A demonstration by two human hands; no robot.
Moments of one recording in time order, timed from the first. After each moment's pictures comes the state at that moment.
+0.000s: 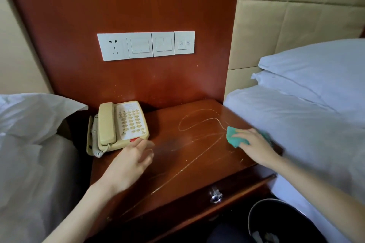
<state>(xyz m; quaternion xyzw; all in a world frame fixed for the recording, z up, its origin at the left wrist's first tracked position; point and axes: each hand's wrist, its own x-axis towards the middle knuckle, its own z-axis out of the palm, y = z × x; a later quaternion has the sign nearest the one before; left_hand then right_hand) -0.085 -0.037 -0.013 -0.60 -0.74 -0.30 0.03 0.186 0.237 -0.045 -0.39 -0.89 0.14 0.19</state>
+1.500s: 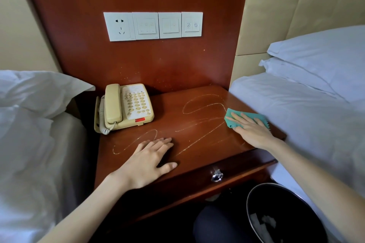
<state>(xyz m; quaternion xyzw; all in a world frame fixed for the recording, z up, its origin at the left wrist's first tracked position) -0.058 -0.045 -0.054 -0.66 -0.74 -0.09 -0.03 0.174 0.245 -0.057 -0.37 -0.93 0.07 0.00</state>
